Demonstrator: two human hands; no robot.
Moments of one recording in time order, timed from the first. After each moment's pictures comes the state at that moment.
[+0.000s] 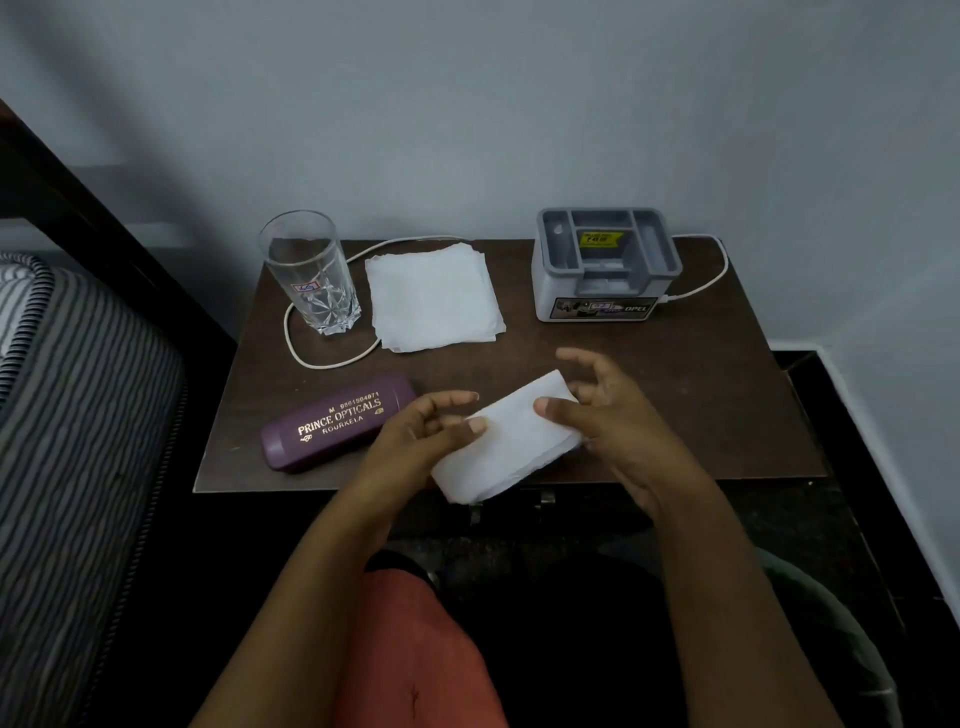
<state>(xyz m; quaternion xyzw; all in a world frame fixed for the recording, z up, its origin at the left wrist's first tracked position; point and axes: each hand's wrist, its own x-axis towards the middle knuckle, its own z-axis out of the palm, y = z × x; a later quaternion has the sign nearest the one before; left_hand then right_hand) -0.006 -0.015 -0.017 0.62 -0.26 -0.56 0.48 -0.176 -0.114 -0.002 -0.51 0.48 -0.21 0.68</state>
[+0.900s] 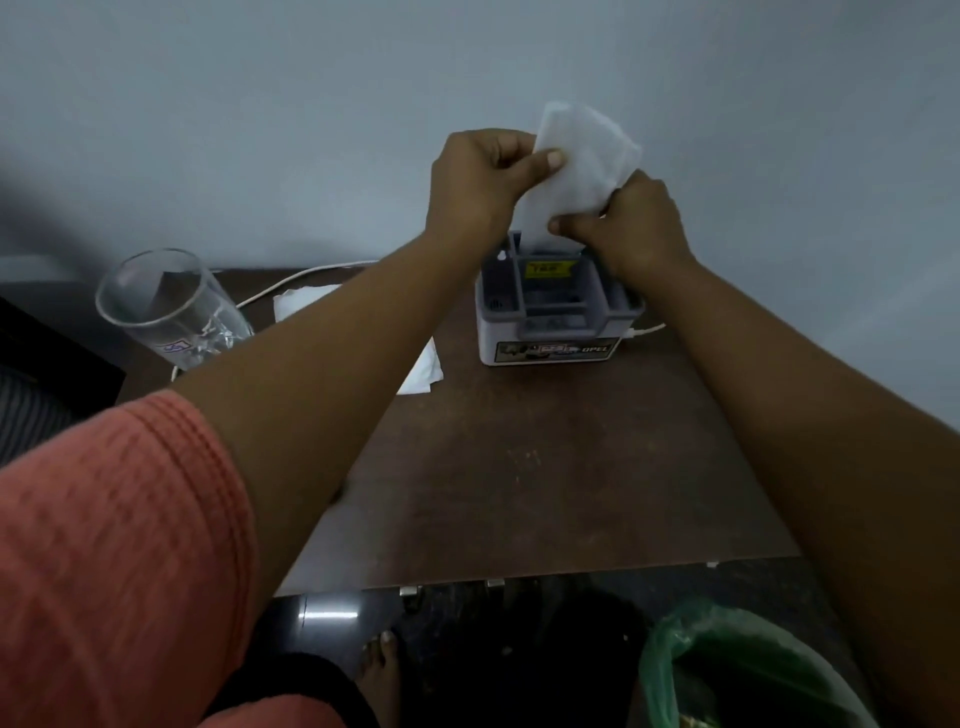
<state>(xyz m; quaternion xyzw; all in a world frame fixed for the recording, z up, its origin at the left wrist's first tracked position) -0.022 -0.280 0.038 0.60 -0.51 -0.29 0.55 -0.160 -0.320 0.032 -0.76 0.54 -0.25 0.25</state>
